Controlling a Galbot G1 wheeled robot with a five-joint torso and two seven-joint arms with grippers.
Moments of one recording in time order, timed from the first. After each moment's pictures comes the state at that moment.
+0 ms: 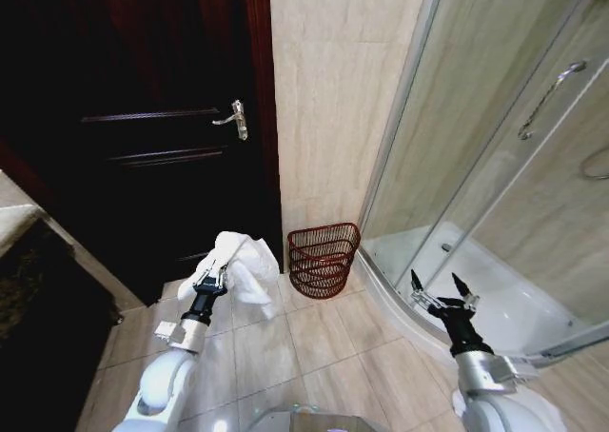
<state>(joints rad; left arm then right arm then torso) 1.62 -1.29 -0.64 -2.06 -0.42 -0.21 0.12 -1.76 1.54 0.87 2.28 0.30 -0.01 -0.22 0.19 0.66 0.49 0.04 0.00</state>
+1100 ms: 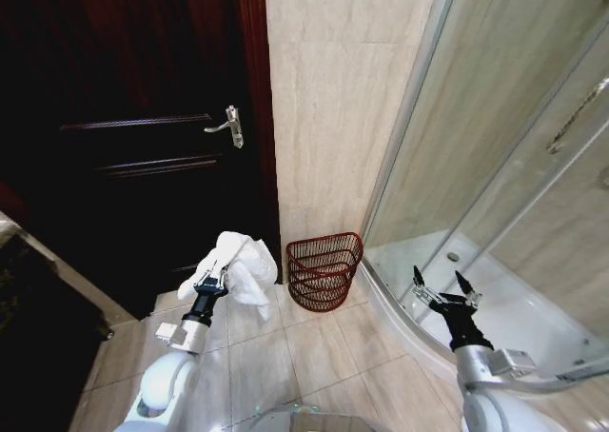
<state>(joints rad) 1.61 -1.29 -0.63 -2.06 -0.40 -0.21 0.13 -1.73 1.53 0.86 2.31 0.28 -0.05 -0.15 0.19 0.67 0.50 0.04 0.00</state>
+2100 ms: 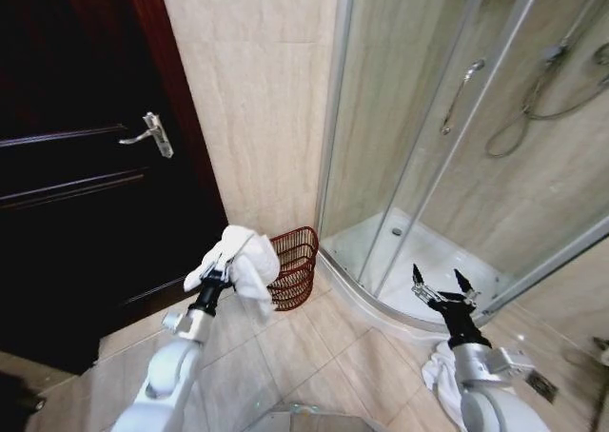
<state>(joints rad) 1.42 -1.22 -0.60 -2.03 -0.44 -0.10 0.23 -1.73 1.55 0.85 2.33 0.28 -0.06 -0.15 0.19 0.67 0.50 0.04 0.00</state>
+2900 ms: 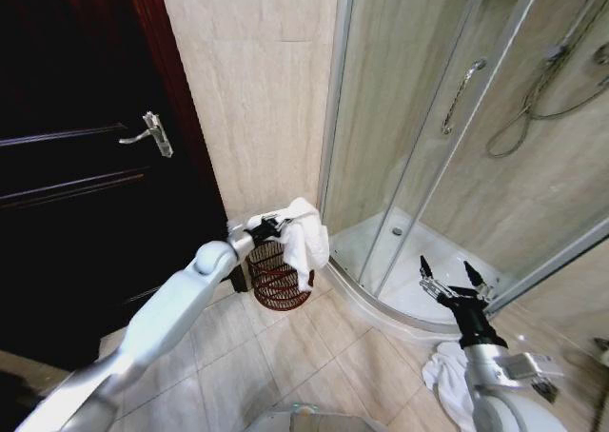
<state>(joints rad) 0.53 -0.99 0.03 -1.49 -0.66 0.11 0.38 -1.74 1.56 0.89 2.38 0.34 -0.05 -0.17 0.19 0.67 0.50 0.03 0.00</state>
